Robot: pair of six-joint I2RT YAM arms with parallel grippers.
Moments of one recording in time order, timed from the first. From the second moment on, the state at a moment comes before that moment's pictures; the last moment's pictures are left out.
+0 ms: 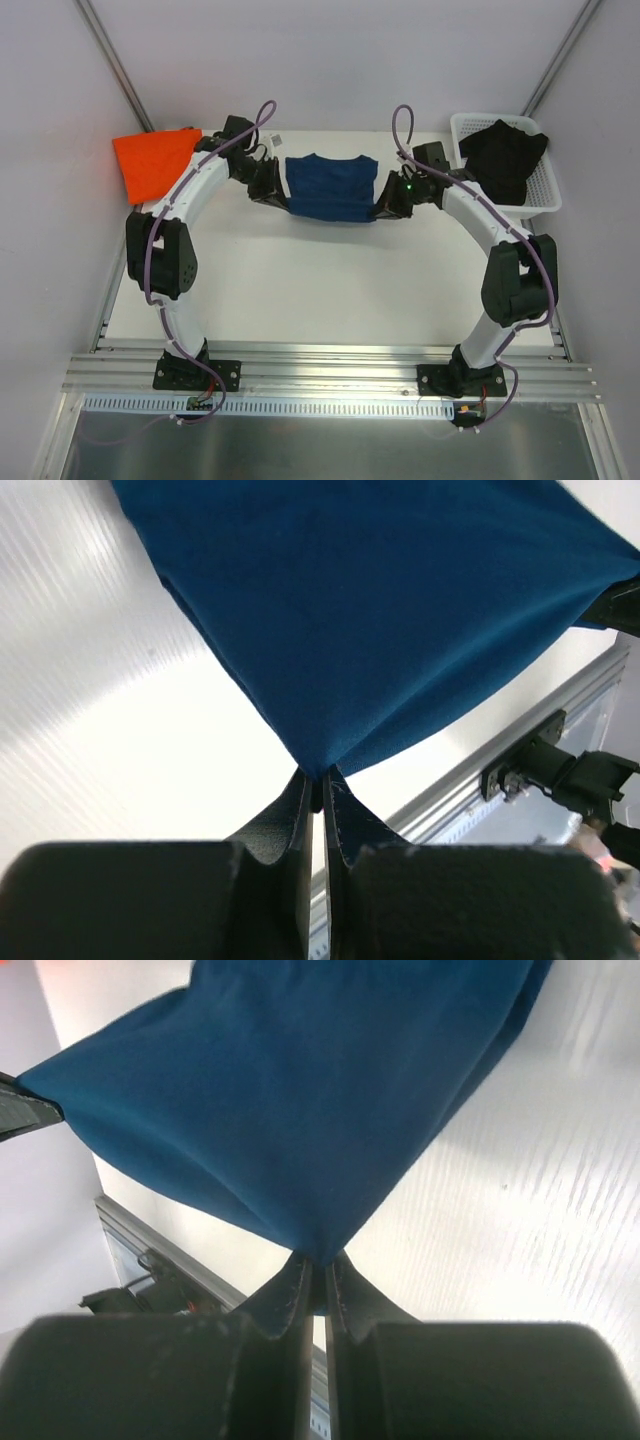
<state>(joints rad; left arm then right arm) -0.24 1.88 1.67 -0.92 0.59 -0.26 0.29 1.71 1.35 -0.61 -0.52 0.52</state>
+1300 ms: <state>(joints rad) -0.21 2.52 2.52 -0.67 0.36 -0.20 0.21 2.35 2.16 -0.50 -0.45 0.45</state>
